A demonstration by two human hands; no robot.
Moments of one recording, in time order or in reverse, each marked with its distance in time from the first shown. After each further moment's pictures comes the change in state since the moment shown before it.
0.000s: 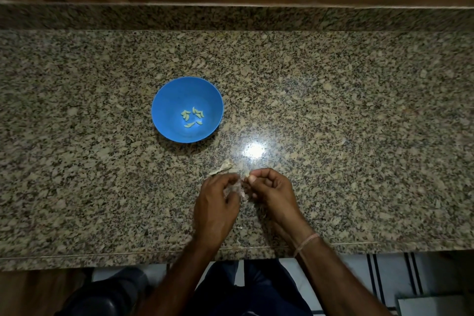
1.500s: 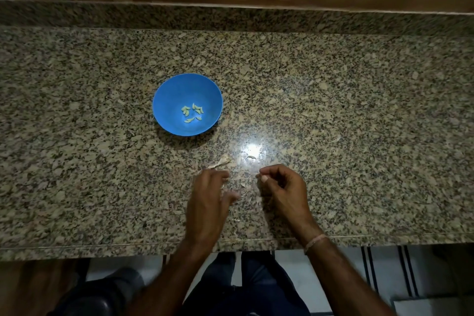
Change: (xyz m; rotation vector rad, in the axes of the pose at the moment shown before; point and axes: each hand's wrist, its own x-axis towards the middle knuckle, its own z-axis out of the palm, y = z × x) left_hand -0.018 -0.018 -0.004 0.161 0.144 0.276; right_hand -0.010 -0.003 -0.033 -0.536 0.132 -0.296
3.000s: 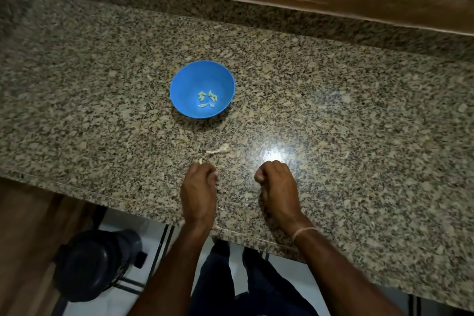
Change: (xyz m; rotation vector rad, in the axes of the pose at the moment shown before) left_hand -0.007 0.035 0.033 0.086 0.300 -0.449; right_hand 0.027 0.013 -0.023 -0.568 -0.250 -0.546
